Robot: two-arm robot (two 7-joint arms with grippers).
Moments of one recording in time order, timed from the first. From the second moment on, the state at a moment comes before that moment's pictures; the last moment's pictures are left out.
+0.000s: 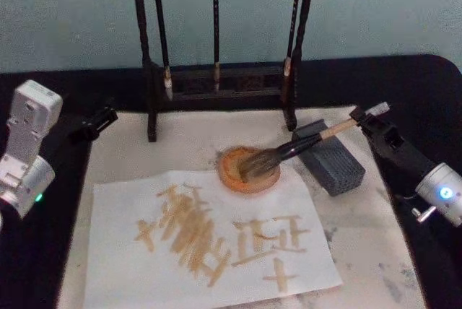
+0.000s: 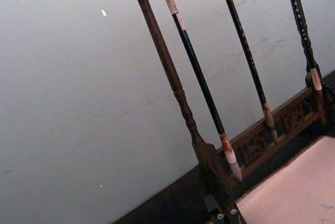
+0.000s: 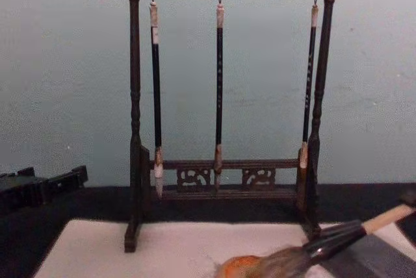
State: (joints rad) left arm -0.20 0.60 0.45 -1.41 -0.25 -0.12 0.03; right arm 0.30 0.46 -0.36 -1.00 1.48 0.28 0.66
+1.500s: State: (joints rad) left arm -0.20 0.60 0.45 -1.41 -0.25 -0.12 0.03; right arm 0.15 0.71 -0.53 -1.69 1.09 0.08 0.55
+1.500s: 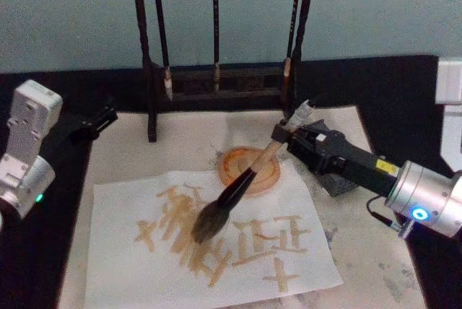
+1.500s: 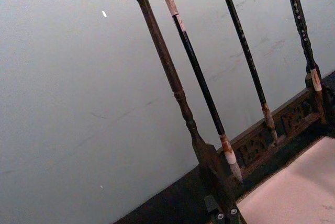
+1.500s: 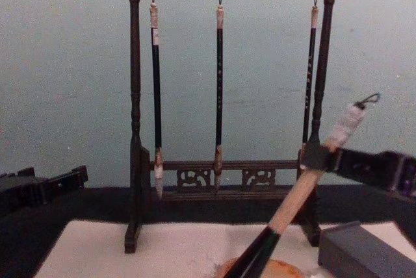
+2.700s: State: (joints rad) left arm -0.20 0.60 0.45 -1.41 -0.25 -0.12 0.03; right arm 0.11 0.66 -0.48 -1.66 0.93 0.09 0.51
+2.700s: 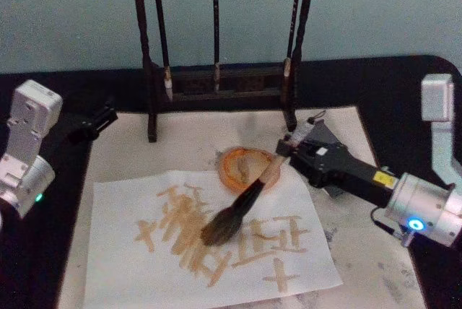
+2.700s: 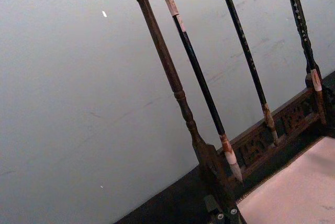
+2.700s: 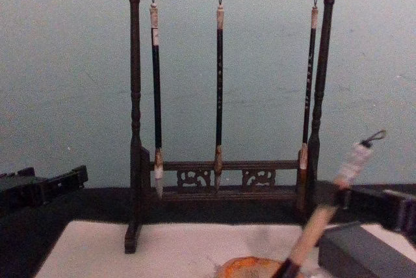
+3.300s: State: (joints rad) left arm -0.20 0.60 0.45 -1.41 -0.25 -0.12 0.03; right arm -0.04 0.76 -0.31 -1.70 1.07 0.02 0.56
